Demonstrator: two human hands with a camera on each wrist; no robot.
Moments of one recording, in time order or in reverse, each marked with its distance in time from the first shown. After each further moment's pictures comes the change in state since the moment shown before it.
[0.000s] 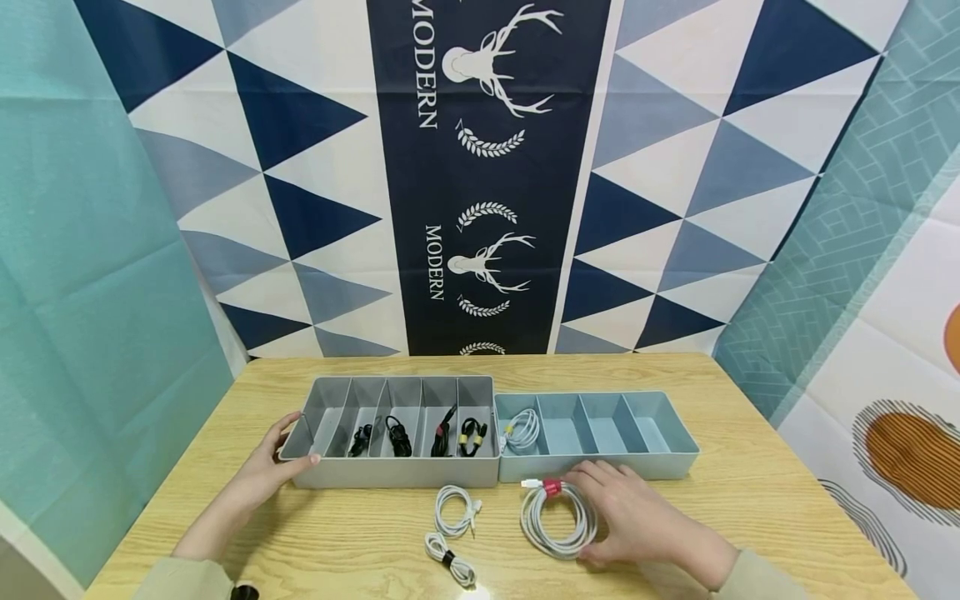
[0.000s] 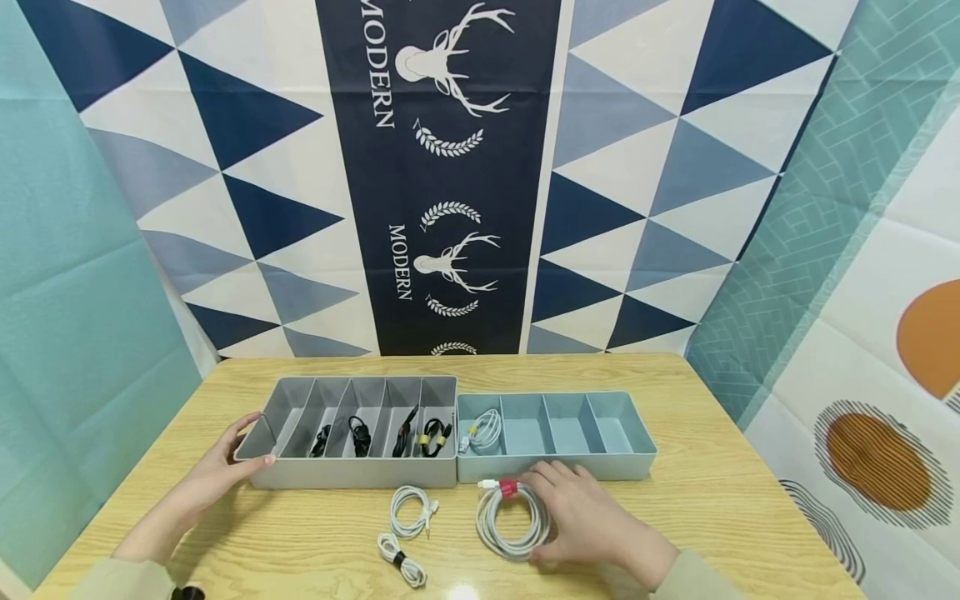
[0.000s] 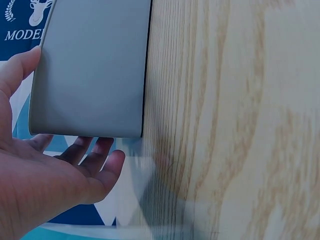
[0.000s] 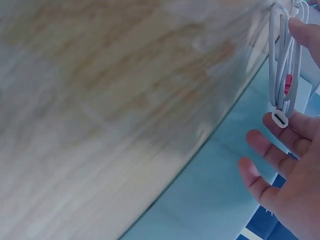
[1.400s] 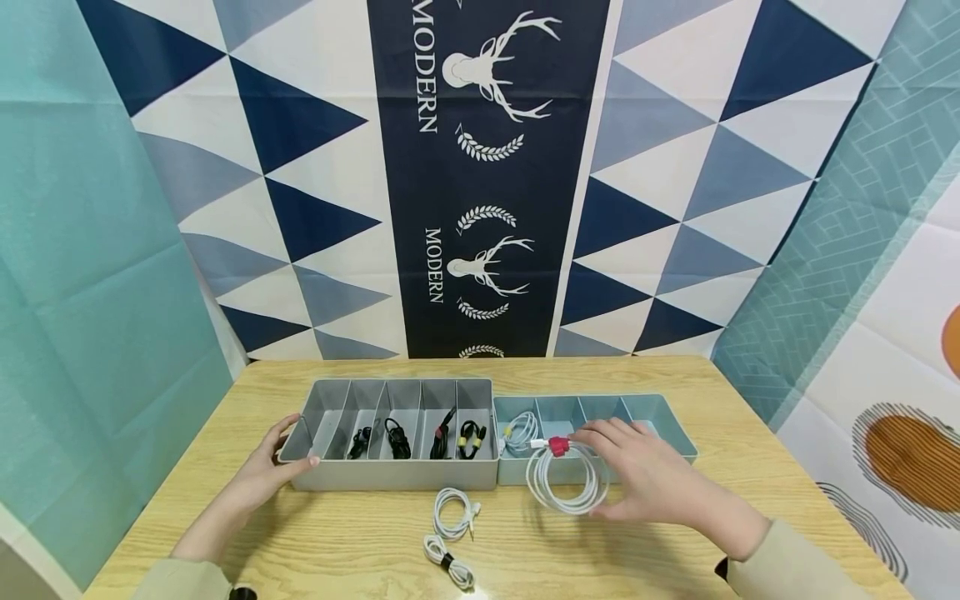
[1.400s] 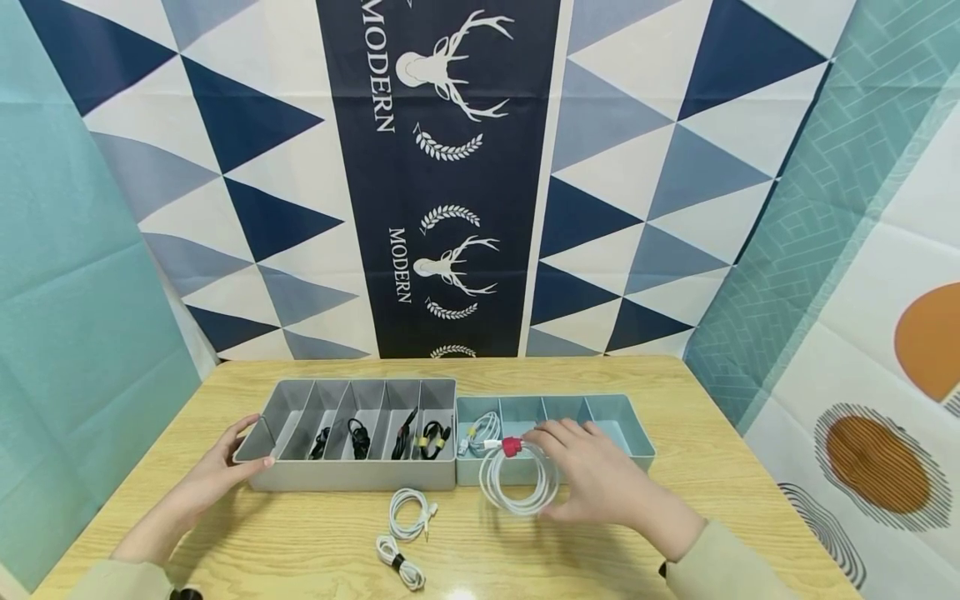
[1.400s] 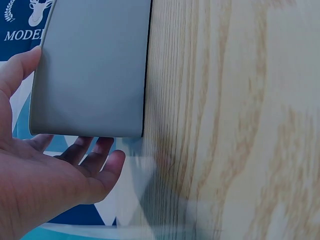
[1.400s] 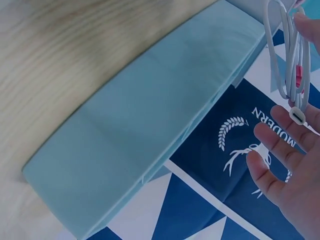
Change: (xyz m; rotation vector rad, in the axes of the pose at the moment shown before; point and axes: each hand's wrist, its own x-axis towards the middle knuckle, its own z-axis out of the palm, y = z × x) left_hand 0.000 -0.001 0.000 0.015 0.007 0.012; right_hand 0.016 0.016 -0.058 -0.125 0.174 -0.096
